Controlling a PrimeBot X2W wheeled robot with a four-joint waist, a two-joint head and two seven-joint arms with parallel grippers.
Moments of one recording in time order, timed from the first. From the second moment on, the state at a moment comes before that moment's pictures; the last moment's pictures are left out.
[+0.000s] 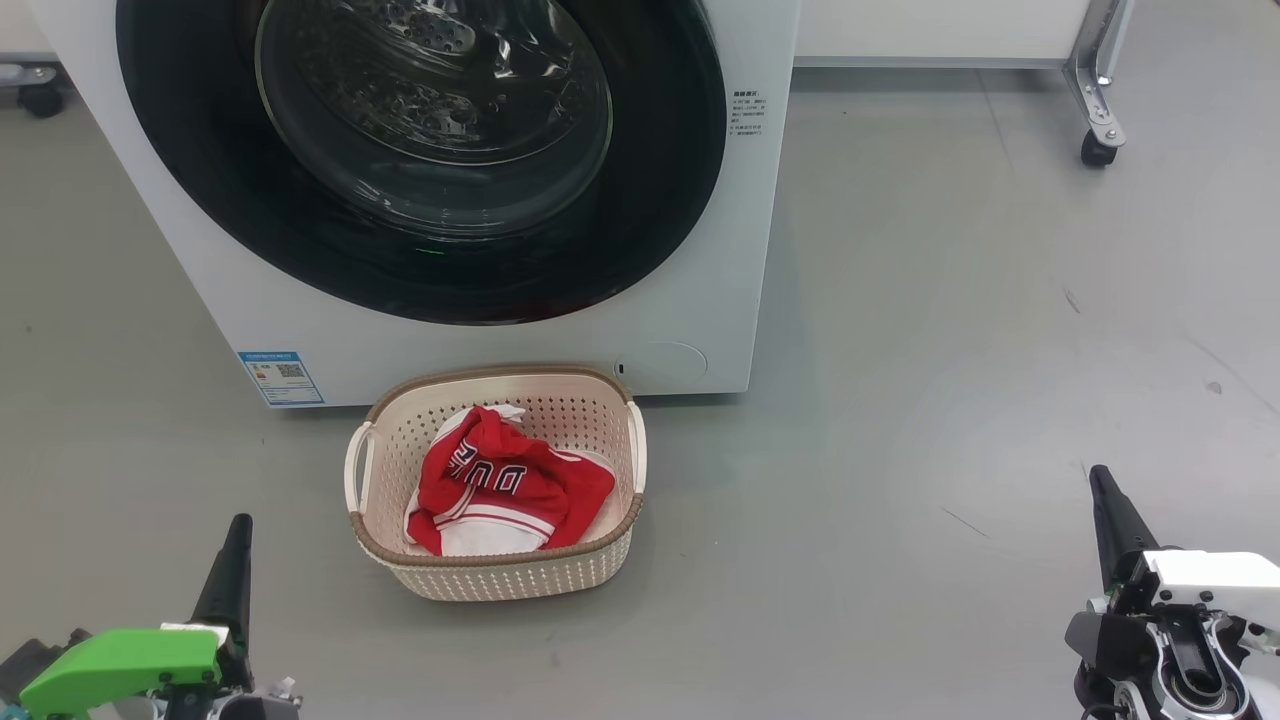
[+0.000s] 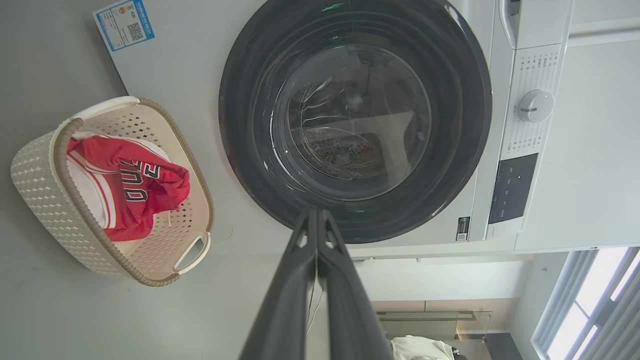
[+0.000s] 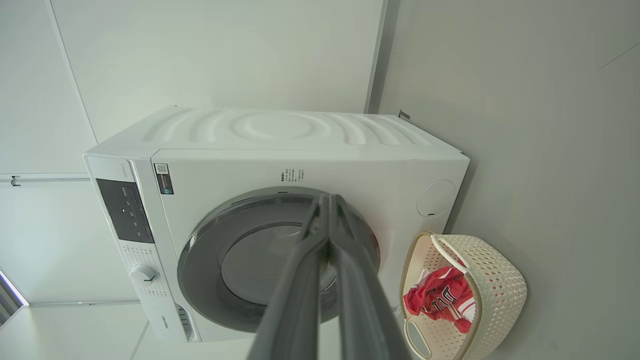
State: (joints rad) left arm -0.05 0.07 0.02 0.26 -1.65 -0.12 0.06; right arm -0.05 -0.09 -0.05 0.27 1.67 0.11 0.04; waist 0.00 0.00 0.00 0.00
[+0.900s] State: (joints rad) left arm -0.05 0.07 0.03 0.27 -1.65 -0.12 0.07; right arm -0.05 -0.09 -0.06 0.27 1.67 0.12 0.05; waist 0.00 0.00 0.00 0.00
